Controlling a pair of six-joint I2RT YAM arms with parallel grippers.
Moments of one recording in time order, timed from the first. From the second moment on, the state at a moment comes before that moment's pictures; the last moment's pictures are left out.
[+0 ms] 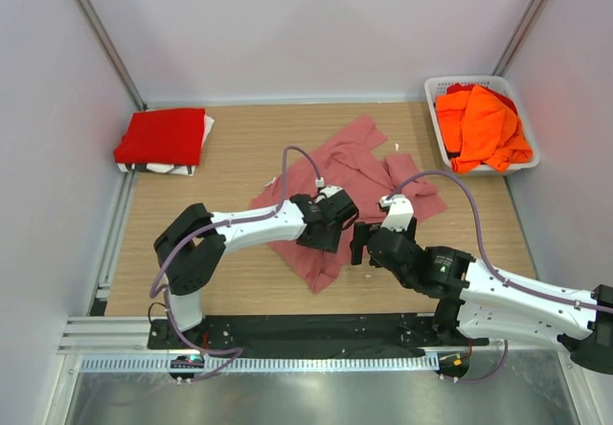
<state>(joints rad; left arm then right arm) -1.03 1.83 1.31 -0.70 -0.27 -0.72 1.11 0.85 0.65 -0.59 0.64 0.77</state>
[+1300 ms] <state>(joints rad) -0.61 0.95 1.01 -1.01 -0.51 -0.65 0.34 0.91 0.46 -0.45 0.11 0.90</state>
